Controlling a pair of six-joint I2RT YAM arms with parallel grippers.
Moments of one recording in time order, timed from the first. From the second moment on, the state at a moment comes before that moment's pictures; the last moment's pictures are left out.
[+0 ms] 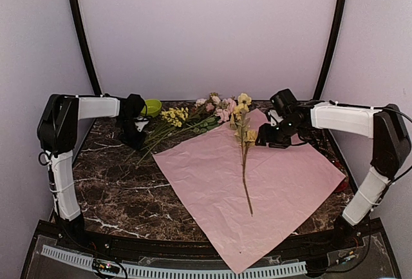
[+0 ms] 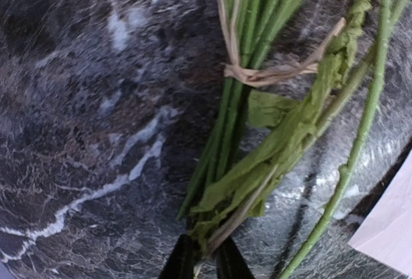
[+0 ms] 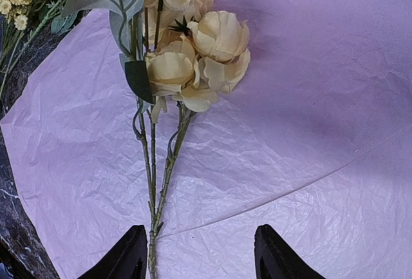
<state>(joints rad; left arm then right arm) -0.28 2.04 1.48 -0.81 -0.08 0.08 0.50 1.66 1.18 -0.56 -0.10 0.47</state>
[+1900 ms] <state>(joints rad) -0.47 1.47 1.12 -0.41 0.16 0.01 0.78 2.21 1.88 0.33 -0.42 0.78</state>
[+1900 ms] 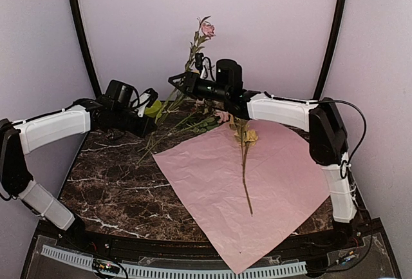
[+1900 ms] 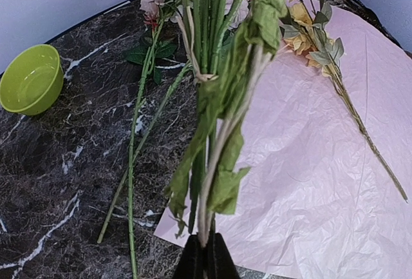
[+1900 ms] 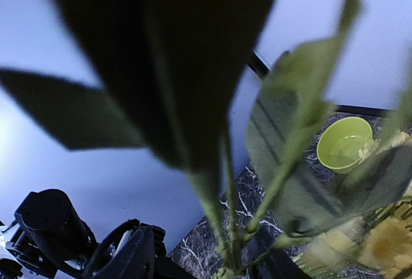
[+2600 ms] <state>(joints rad) -0.46 1.57 1.18 -0.47 -0.14 -0.07 0.78 2.39 2.12 0.27 -0.42 0.89</state>
